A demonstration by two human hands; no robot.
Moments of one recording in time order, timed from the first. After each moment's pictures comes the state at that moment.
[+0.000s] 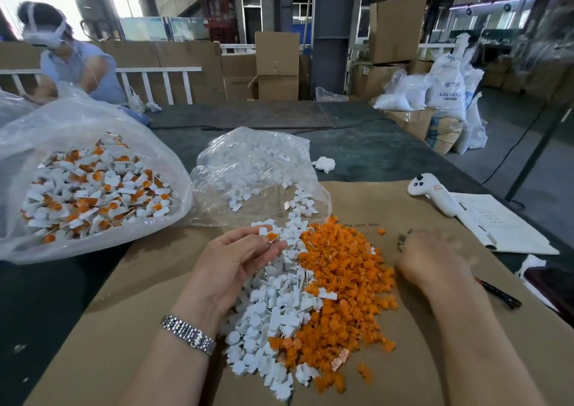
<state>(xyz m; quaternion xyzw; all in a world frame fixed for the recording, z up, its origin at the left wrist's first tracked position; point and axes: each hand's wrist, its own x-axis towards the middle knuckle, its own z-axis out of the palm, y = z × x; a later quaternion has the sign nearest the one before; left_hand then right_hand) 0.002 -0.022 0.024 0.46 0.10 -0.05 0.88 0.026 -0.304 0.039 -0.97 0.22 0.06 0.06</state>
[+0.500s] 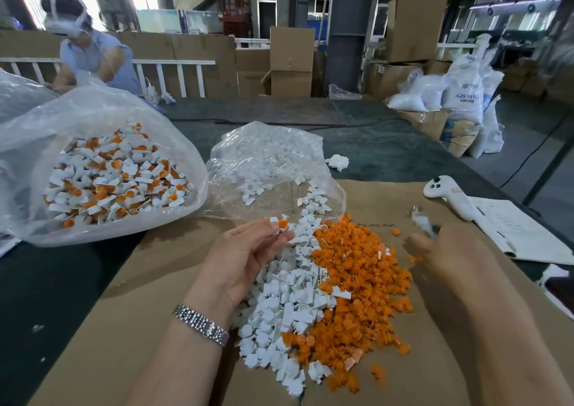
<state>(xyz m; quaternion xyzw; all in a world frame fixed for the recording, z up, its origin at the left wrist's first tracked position) -0.001 -0.021 0.030 0.44 0.11 -0.04 0.89 0.005 -0.306 0.062 -0.96 0.15 -0.05 0.25</state>
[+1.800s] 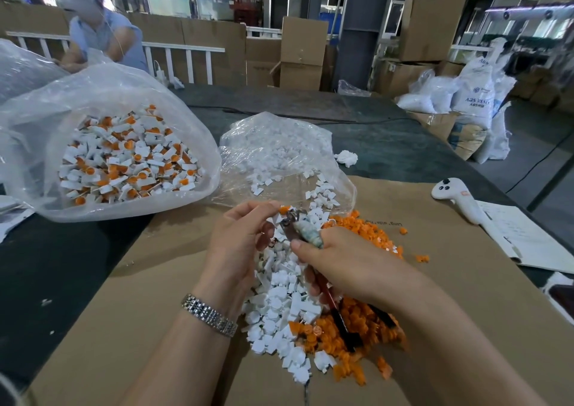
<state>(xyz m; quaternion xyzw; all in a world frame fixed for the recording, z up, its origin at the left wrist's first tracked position) -0.010 -0.021 0.037 0.54 0.10 0.08 0.83 -0.026 -0.180 0.086 -0.90 -0.13 0.21 0.37</state>
